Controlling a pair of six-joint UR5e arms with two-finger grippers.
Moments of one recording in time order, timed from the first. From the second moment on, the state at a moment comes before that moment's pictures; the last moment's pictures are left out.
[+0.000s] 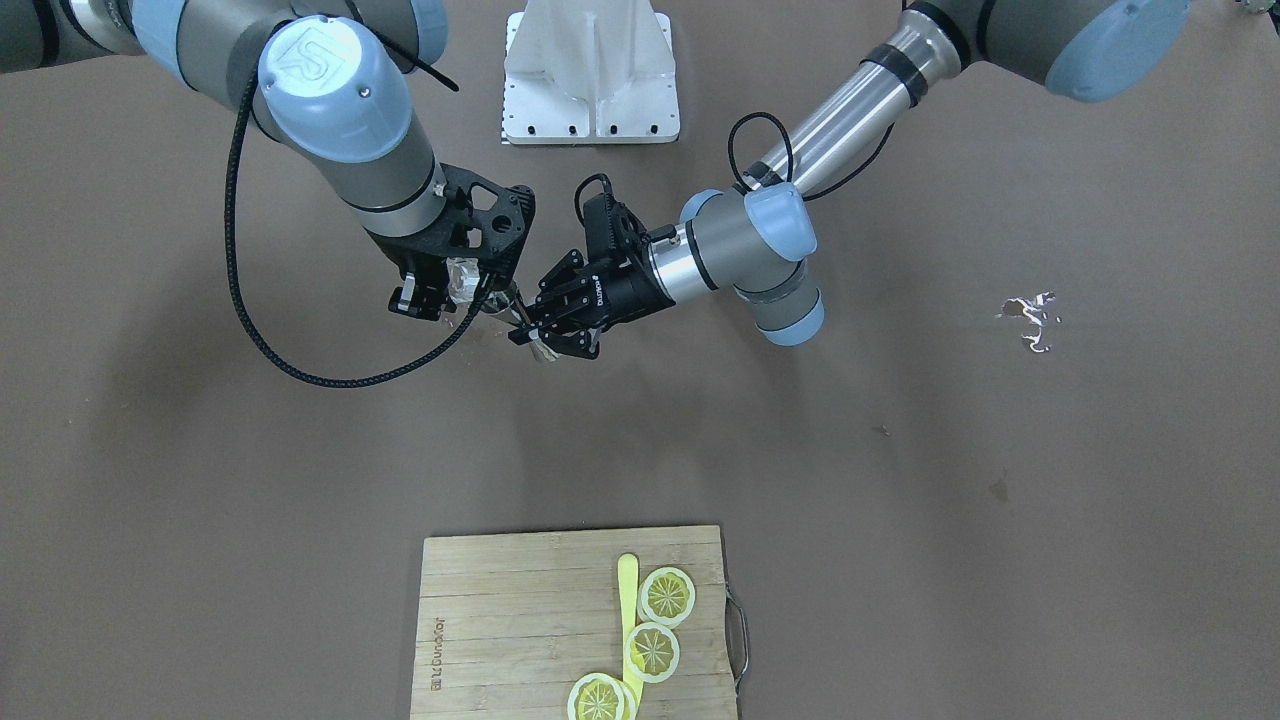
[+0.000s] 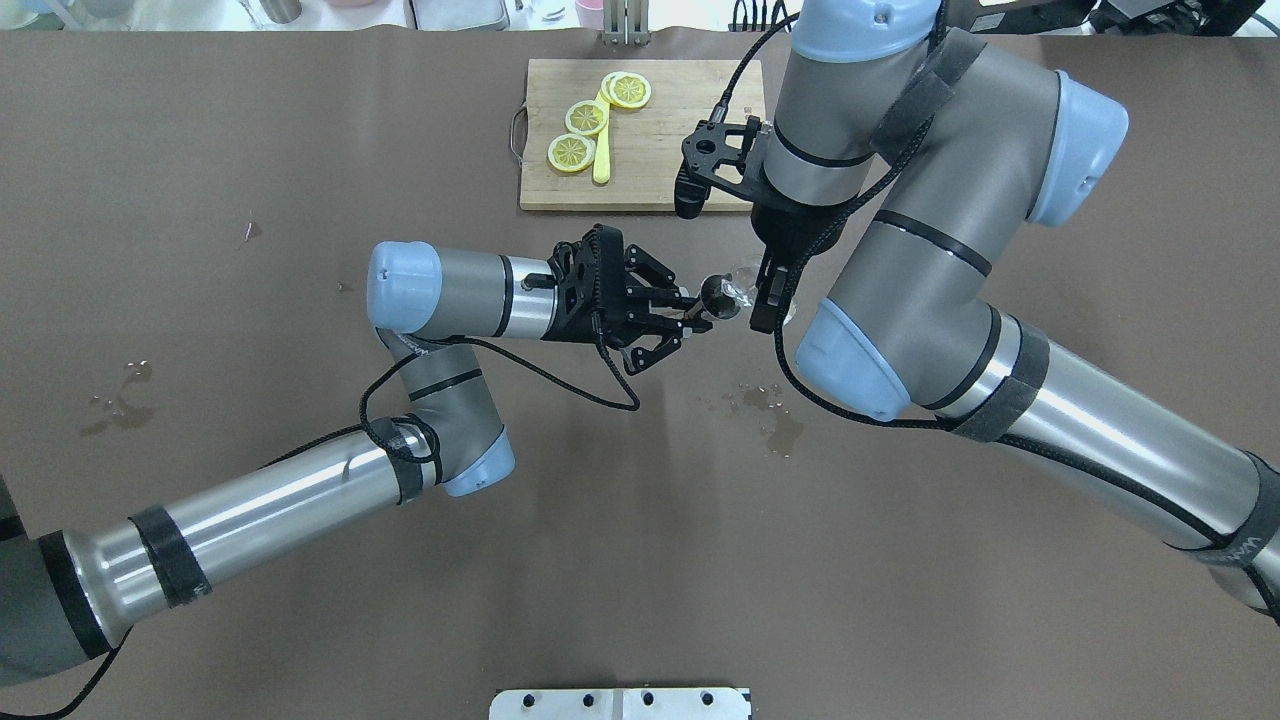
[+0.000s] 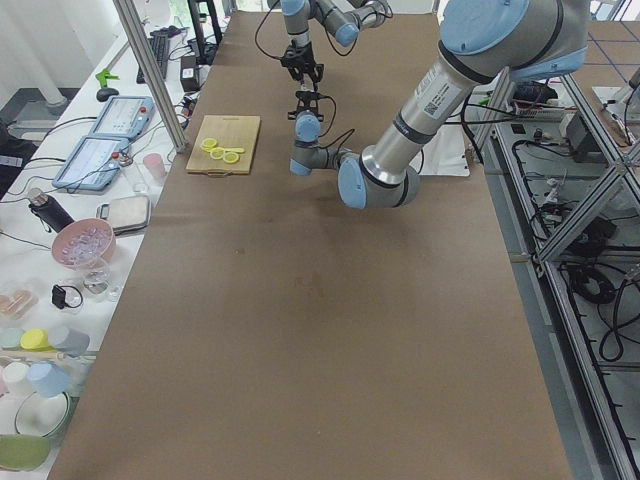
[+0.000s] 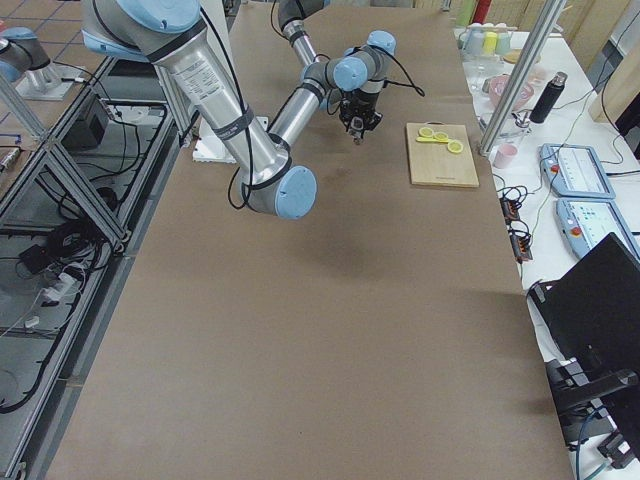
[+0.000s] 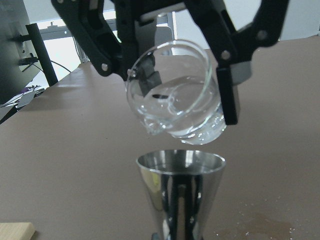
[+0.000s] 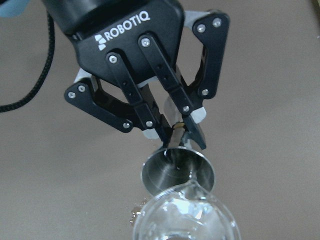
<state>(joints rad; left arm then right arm) -0.55 -2.46 -0.89 -3.28 -1.96 -0.08 0.76 -0.82 1.74 -1.95 2.20 -0.32</state>
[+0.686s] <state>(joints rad) -0.55 -2.47 -0.89 -3.29 -1.96 -0.08 0.76 -0.79 1.72 -2.04 2.20 -0.39</state>
